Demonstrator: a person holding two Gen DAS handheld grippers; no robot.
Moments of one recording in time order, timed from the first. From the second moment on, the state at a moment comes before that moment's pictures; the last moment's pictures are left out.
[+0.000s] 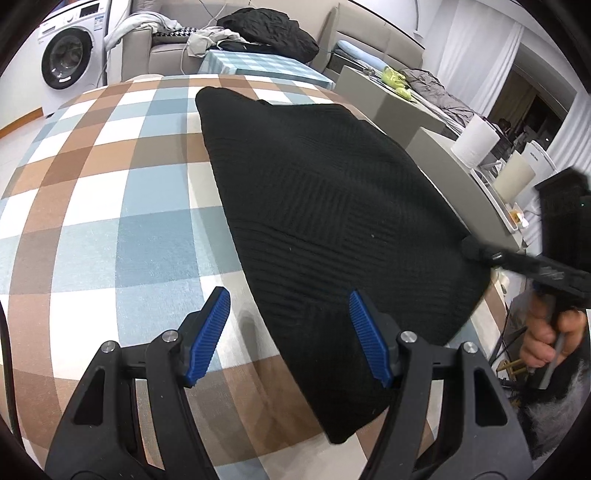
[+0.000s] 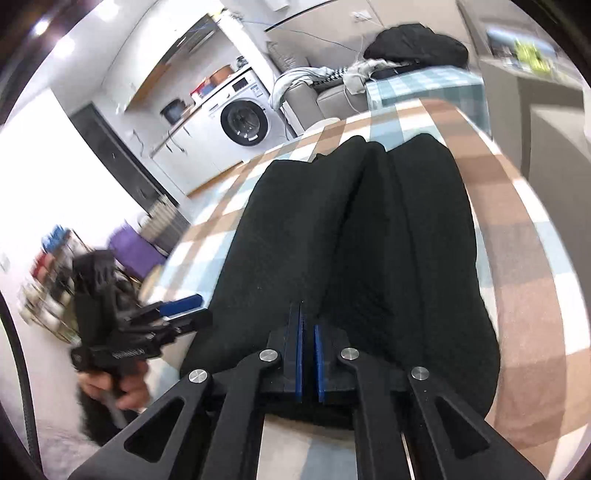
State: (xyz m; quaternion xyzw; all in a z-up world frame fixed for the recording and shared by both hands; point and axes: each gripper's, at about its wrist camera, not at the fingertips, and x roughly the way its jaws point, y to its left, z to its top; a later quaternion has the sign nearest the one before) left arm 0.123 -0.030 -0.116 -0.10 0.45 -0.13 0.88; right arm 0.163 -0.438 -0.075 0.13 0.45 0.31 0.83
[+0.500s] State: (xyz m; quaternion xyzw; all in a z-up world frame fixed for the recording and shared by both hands) left arm 0.084 -0.055 -0.125 -0.03 0.48 -0.18 0.86; right arm 0.168 -0.438 -0.103 0.10 0.49 0.28 0.82
